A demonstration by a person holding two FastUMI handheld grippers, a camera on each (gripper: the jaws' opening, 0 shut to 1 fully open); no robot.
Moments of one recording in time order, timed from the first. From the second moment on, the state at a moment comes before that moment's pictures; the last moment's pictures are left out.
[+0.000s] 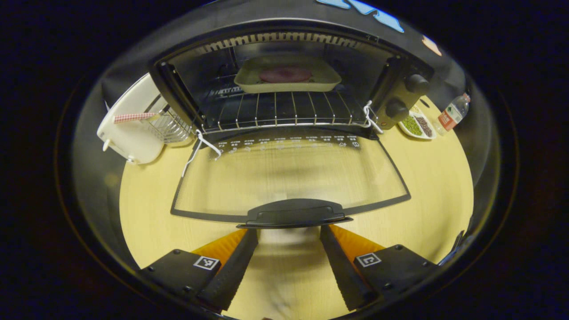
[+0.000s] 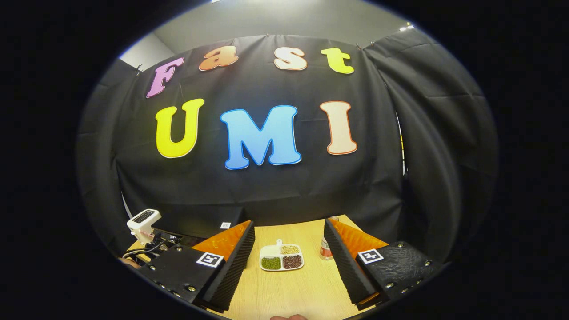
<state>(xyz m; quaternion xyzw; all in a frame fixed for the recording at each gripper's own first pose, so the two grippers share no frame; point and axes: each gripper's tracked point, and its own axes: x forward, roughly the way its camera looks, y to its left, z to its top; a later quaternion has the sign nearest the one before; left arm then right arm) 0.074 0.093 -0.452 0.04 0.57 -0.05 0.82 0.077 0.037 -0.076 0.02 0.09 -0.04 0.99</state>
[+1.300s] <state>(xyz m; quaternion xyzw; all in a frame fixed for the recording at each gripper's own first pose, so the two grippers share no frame) 0.145 0.097 -0.345 0.04 0.39 -0.01 0.92 0.077 0.032 -0.073 0.02 0.10 -0.04 0.99</state>
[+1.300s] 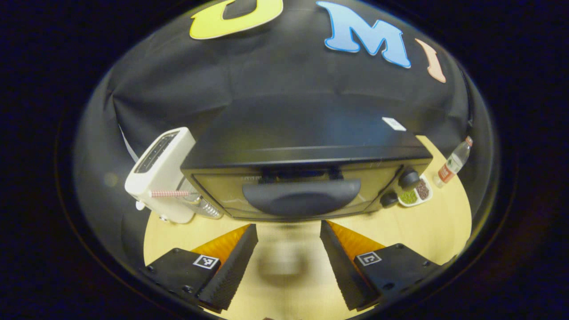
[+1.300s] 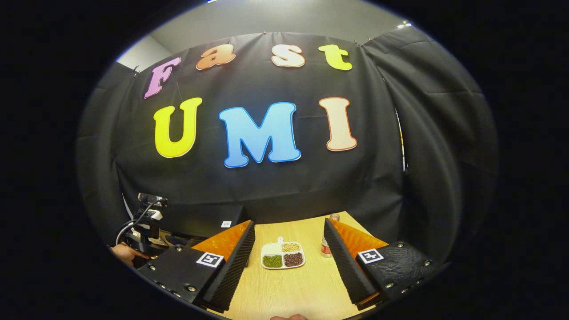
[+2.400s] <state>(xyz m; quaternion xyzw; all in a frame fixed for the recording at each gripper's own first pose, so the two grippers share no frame) -0.002 0.082 0.051 -0.02 -0.04 -0.04 1.00 0.051 0.148 0.059 0.02 -0.01 0.06 1.00</state>
